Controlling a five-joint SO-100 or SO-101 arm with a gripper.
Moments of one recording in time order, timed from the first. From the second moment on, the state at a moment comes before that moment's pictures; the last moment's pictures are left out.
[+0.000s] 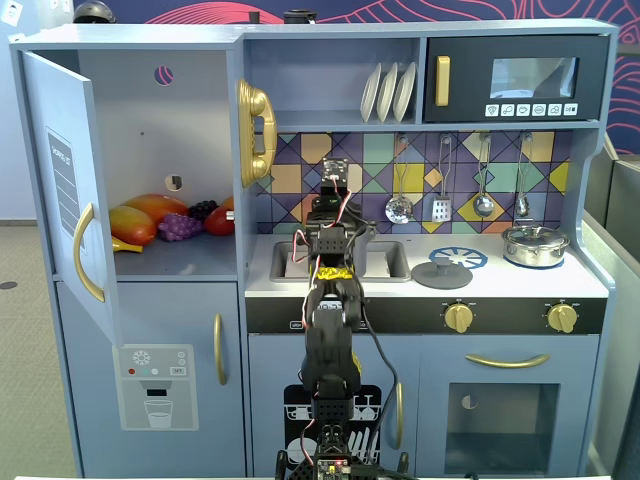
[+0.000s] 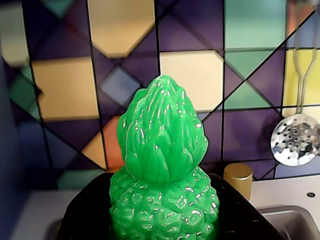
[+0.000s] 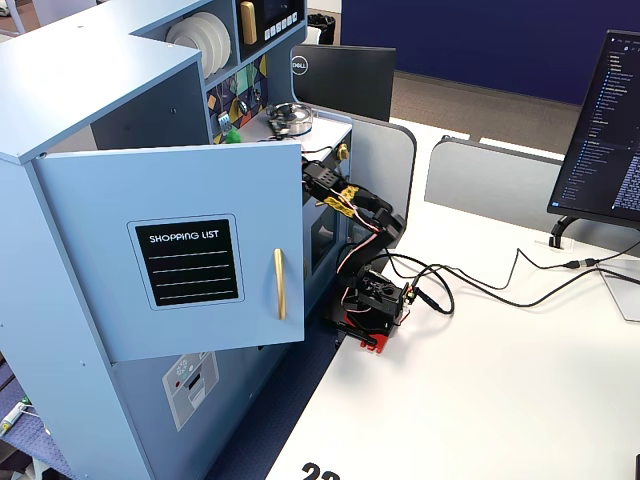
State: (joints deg) arm 0.8 123.0 102.0 12.8 -91.8
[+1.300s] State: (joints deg) arm 3.3 171.6 128.4 80.0 -94.8
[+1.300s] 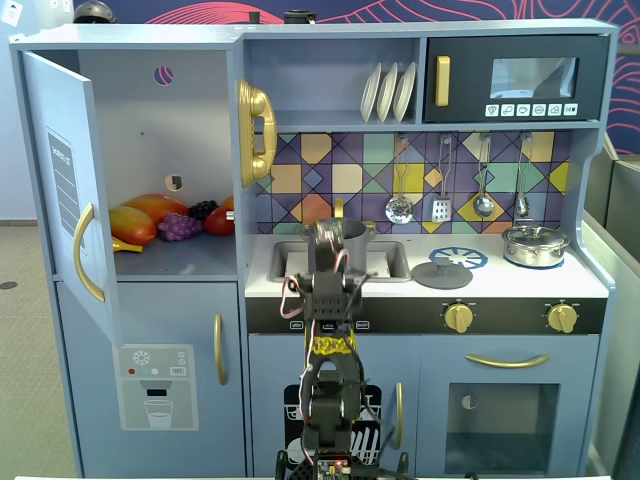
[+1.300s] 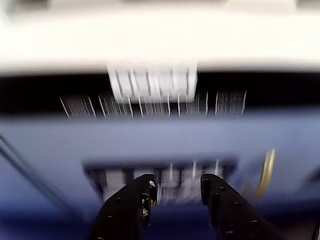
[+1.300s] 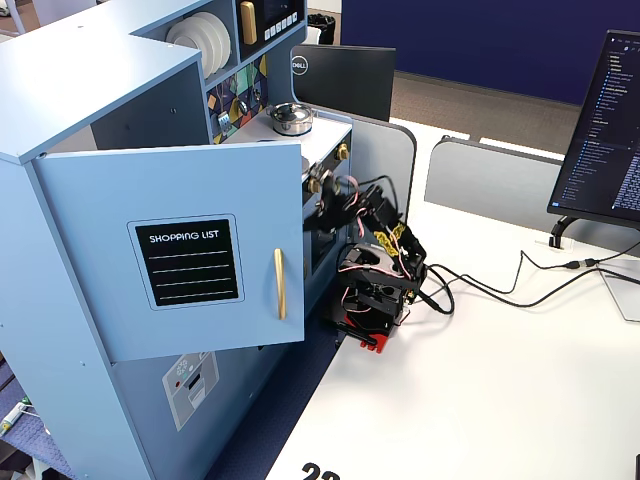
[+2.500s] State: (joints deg) arm 2.3 182.5 170.9 78.4 -89.6
